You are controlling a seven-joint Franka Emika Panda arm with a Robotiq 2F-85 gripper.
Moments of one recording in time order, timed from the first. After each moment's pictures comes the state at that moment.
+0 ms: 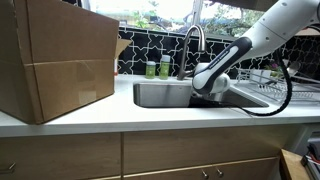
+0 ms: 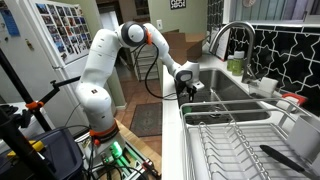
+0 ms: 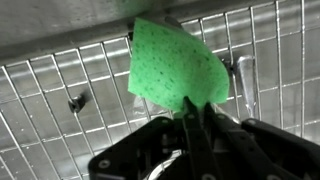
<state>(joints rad) -0.05 0.55 -0.18 -2.01 0.31 2.54 0.55</state>
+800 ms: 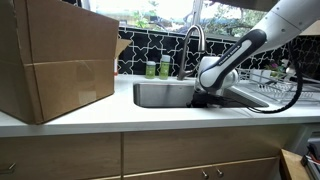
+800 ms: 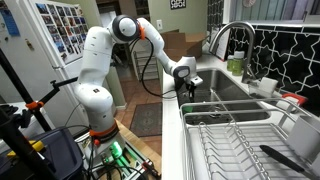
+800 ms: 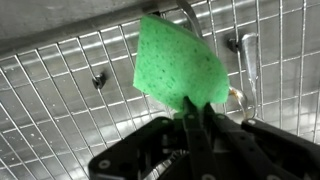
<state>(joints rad) 0.03 0.45 -0.26 -2.11 0.20 2.61 0.67</state>
